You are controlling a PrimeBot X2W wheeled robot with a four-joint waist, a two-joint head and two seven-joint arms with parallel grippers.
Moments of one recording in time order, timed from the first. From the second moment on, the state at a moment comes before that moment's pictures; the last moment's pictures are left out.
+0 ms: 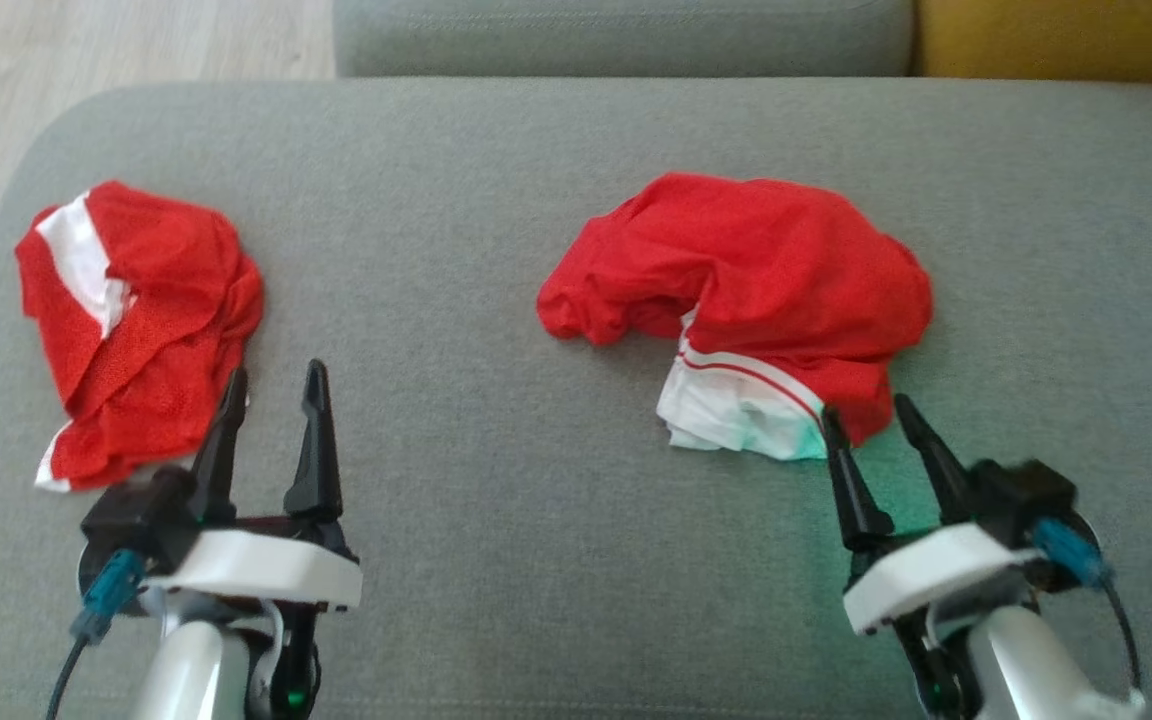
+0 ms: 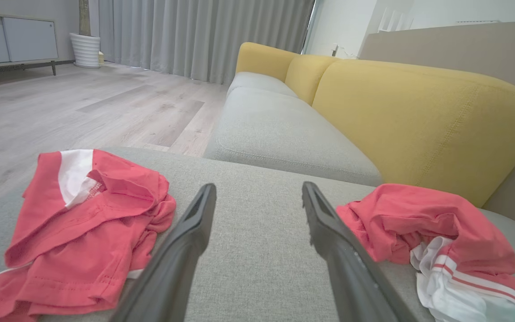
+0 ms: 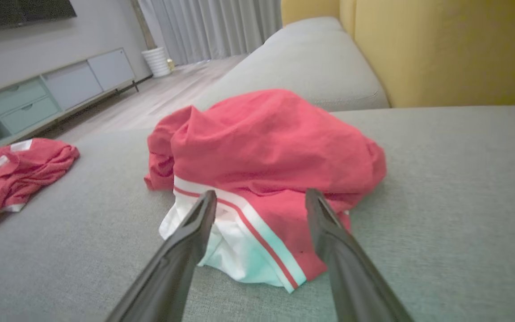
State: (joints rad) left arm -0.06 0.05 -0.11 0.14 -0.27 -0.03 -0.26; right arm -0.08 -0.05 0.14 0.29 0.19 0.13 -0.14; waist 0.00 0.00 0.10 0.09
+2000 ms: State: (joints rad) left arm -0.07 0.05 -0.25 0.17 -0.28 0.01 -0.26; right arm -0.67 -0.28 0.03 0.24 -0.08 0.13 0.05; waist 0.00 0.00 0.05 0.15
